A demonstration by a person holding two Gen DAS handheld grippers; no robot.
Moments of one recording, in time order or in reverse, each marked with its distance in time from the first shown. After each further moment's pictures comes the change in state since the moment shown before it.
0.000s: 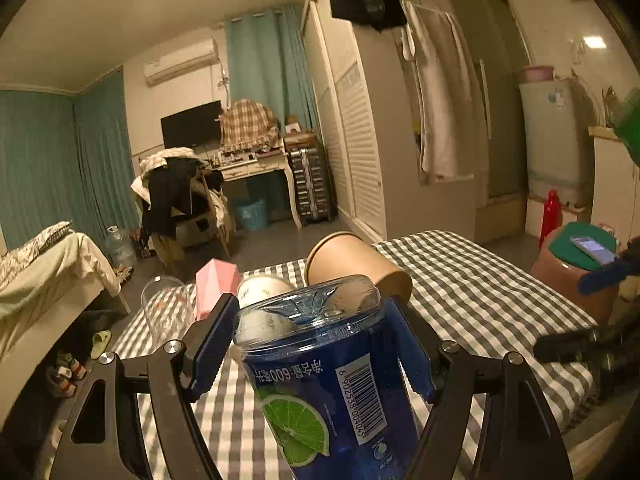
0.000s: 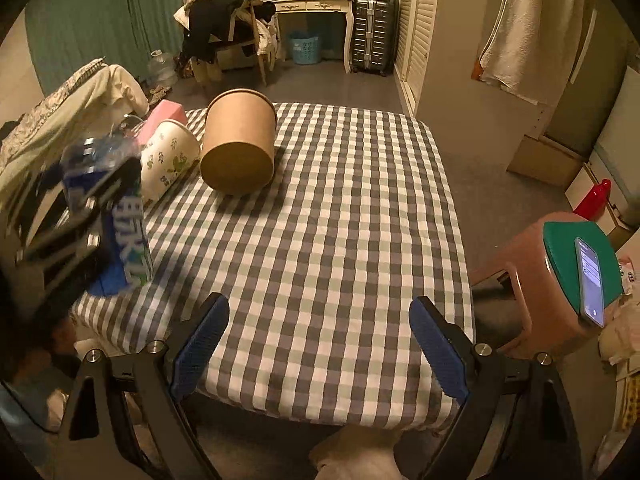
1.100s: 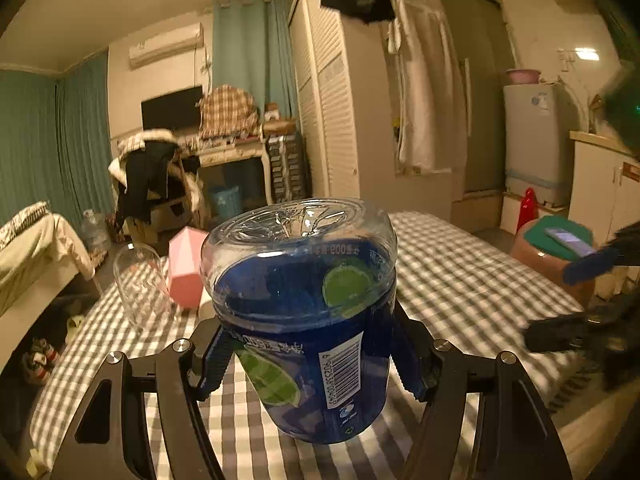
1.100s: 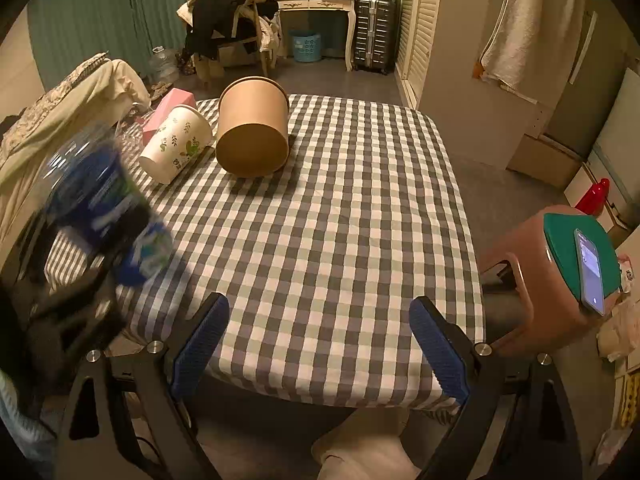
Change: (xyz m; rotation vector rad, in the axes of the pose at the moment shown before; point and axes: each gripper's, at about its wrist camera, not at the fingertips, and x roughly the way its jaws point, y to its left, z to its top) left arm 0.002 -0.001 -0.025 -0.015 0.060 -0.080; right arm -0.003 0.012 -0.016 -0.007 0.008 0.007
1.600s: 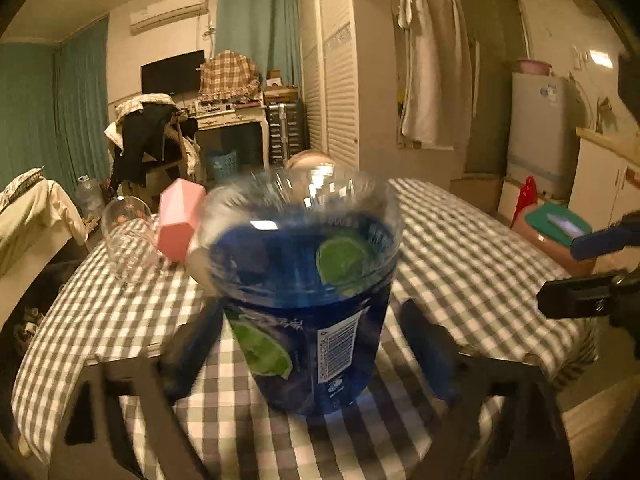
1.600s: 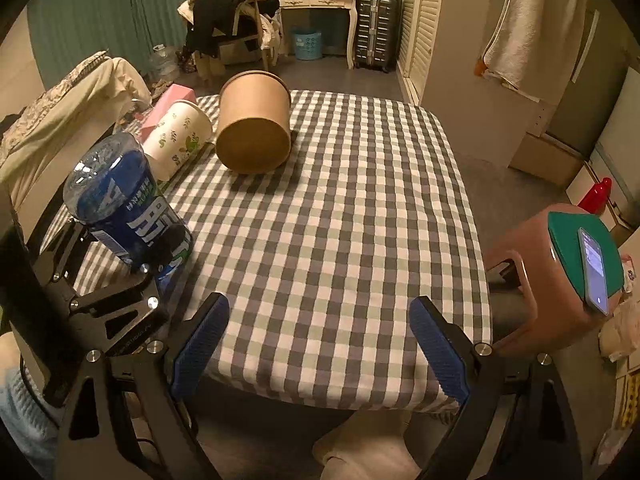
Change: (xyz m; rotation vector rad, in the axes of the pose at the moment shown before) left arm 0.000 0.004 -0.016 -0.059 0.092 -0.032; right arm 0.000 0.002 0.000 -0.002 -0.011 0.007
